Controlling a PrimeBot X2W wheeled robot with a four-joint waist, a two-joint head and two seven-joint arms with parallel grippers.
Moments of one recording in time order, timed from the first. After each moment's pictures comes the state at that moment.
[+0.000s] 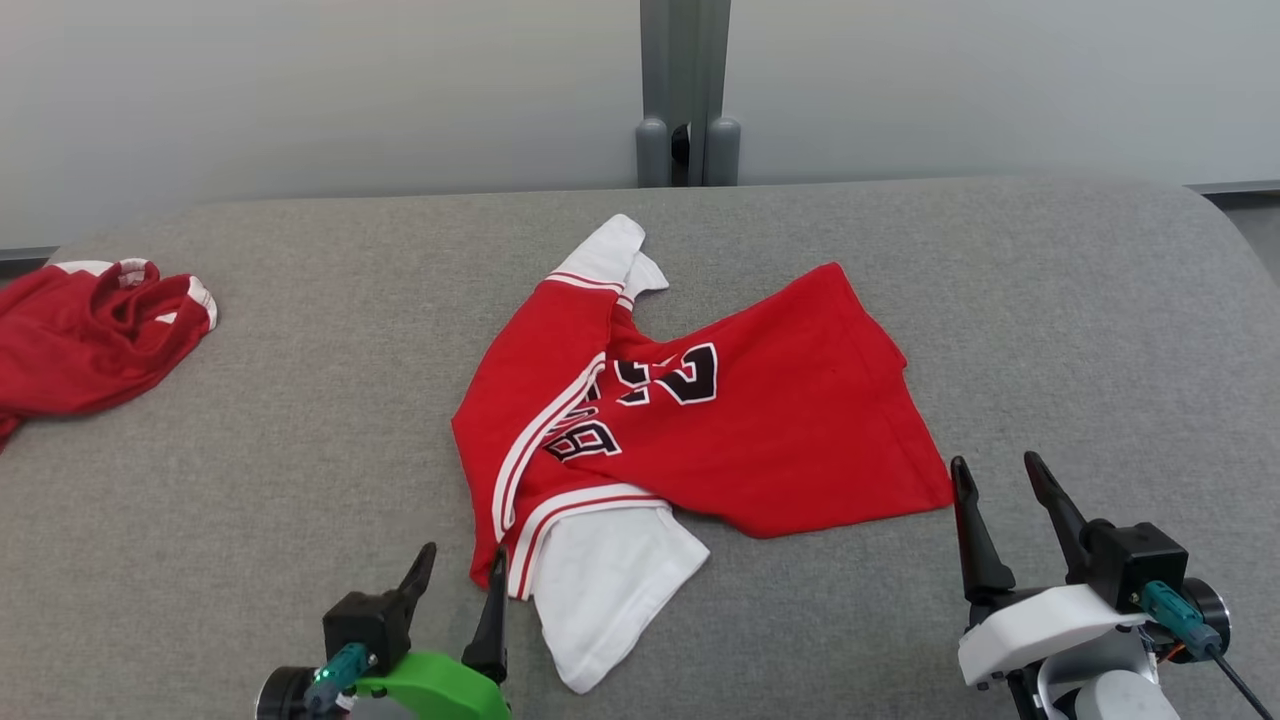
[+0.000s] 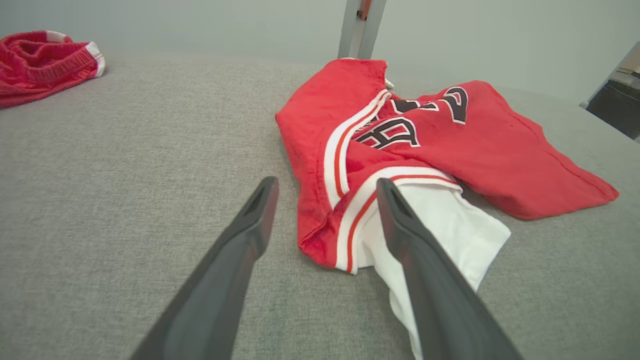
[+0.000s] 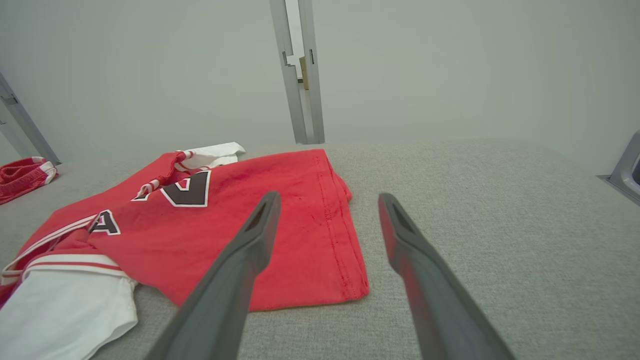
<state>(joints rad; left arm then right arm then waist) -0.07 0.14 -0.40 0.37 -0.43 0.06 -0.21 -0.03 -0.05 0.00 0.25 0.13 0.13 -0.26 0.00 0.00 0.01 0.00</state>
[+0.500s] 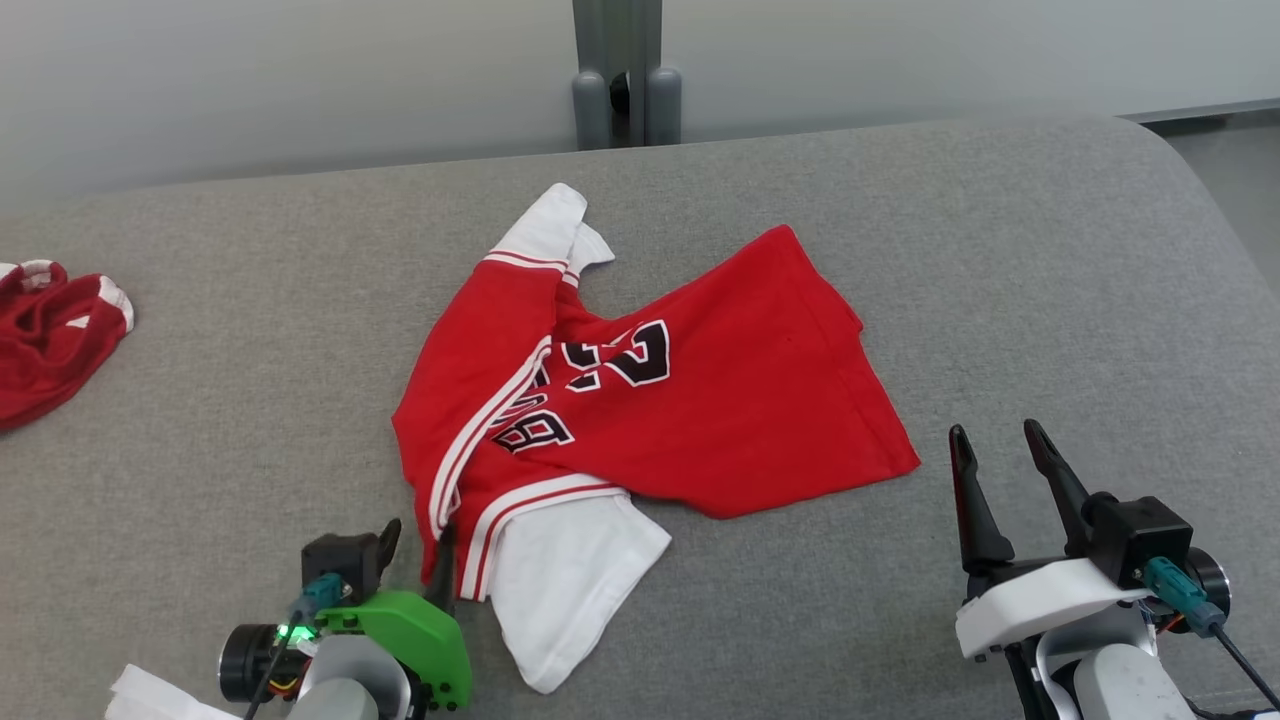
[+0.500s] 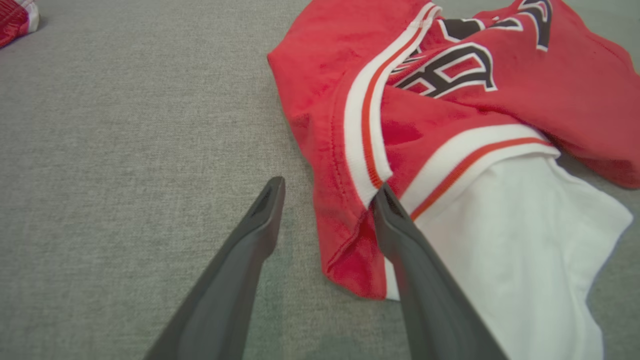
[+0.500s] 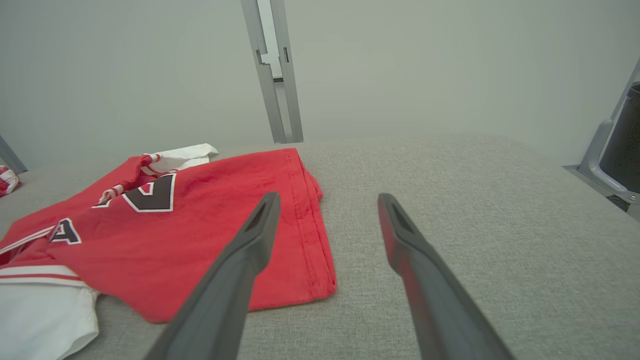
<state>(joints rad) -0.27 0.14 -0.40 0.69 -0.44 0.02 -0.18 -0.07 -0.05 0.01 0.23 0.13 0.13 -0.26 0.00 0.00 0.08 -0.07</state>
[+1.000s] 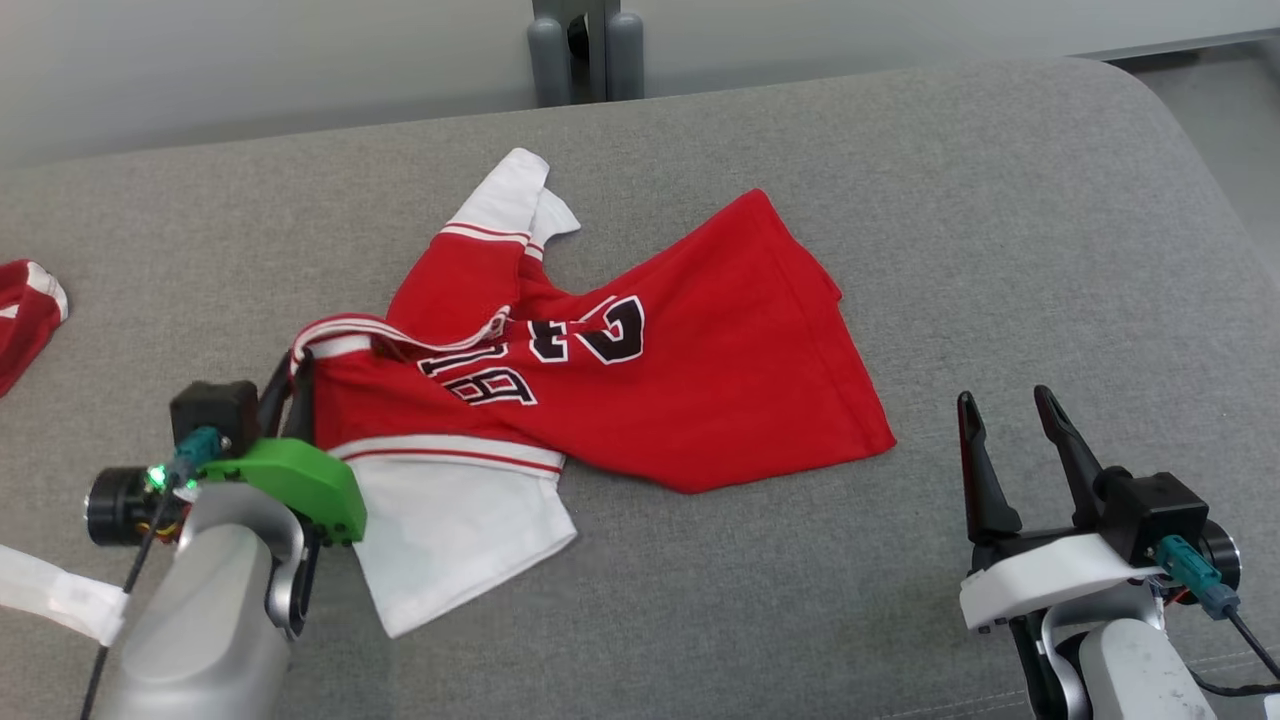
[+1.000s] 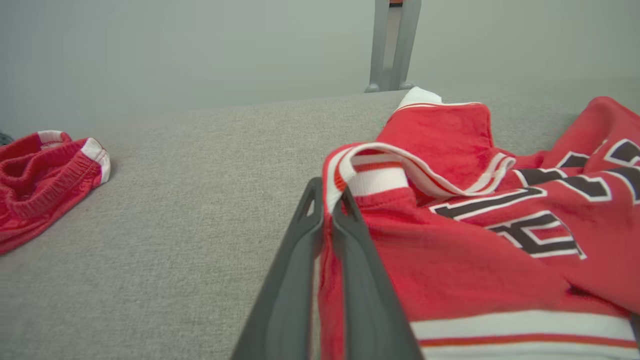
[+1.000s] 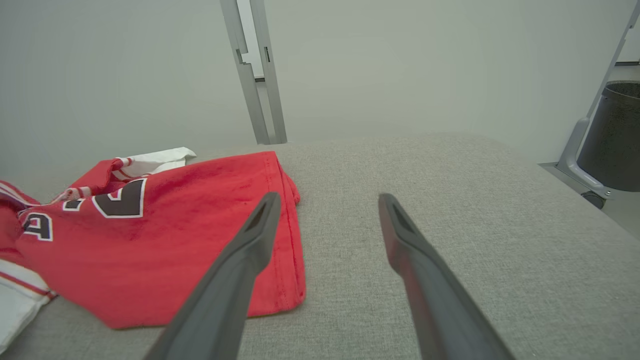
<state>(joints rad) -0.52 0.24 -0.33 0.79 -0.41 0.01 -0.26 -0.09 -0.05 0.00 0.20 0.13 0.13 -0.26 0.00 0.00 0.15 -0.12</state>
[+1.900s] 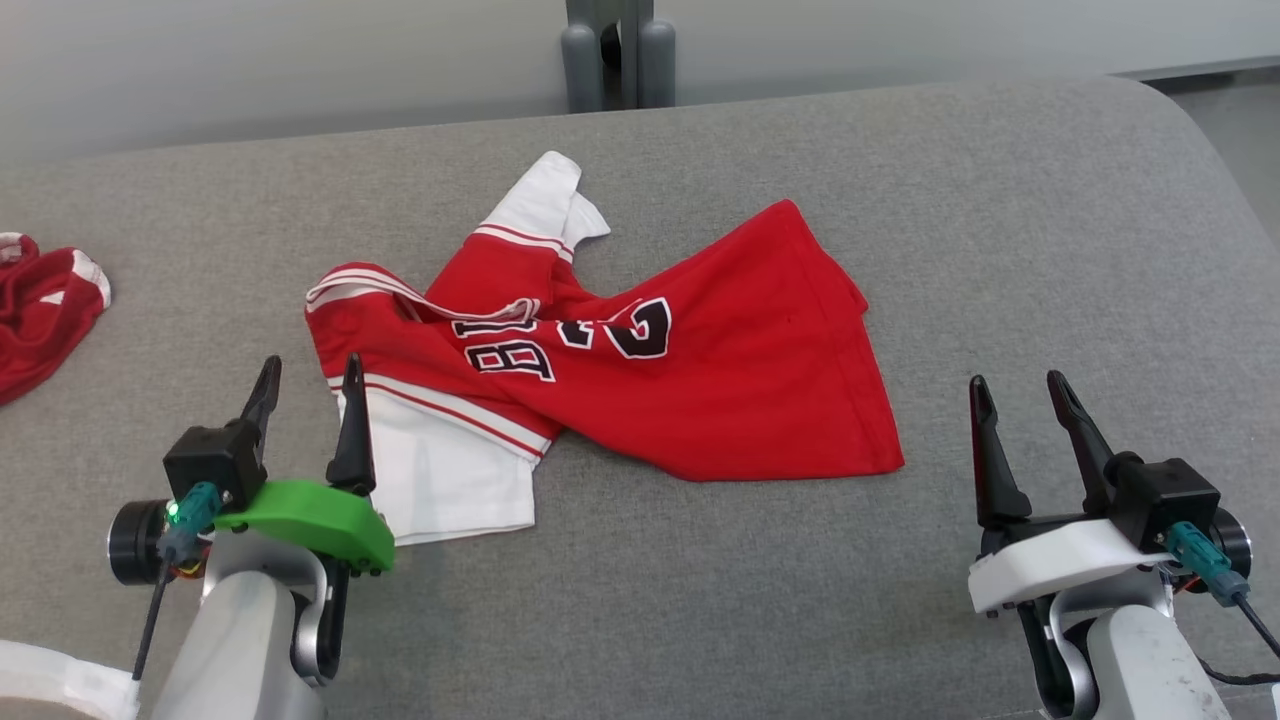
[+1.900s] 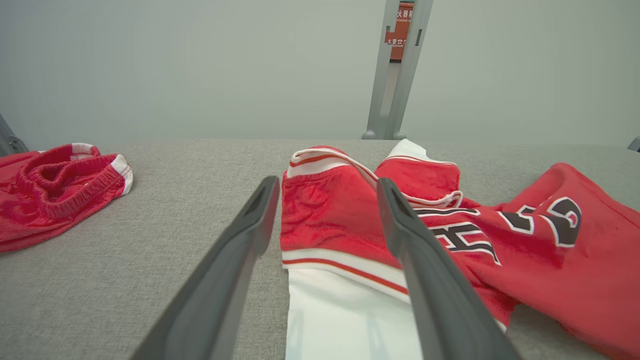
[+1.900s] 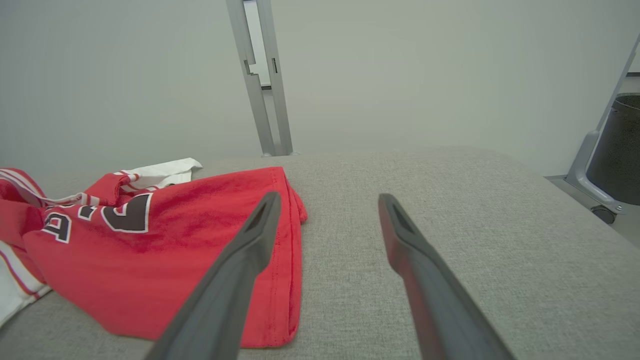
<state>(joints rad) -0.37 0.16 -0.17 0.53 -0.33 -0.02 -0.26 -0.12 -0.05 -0.02 0.21 0.12 0.13 -0.26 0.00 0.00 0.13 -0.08</state>
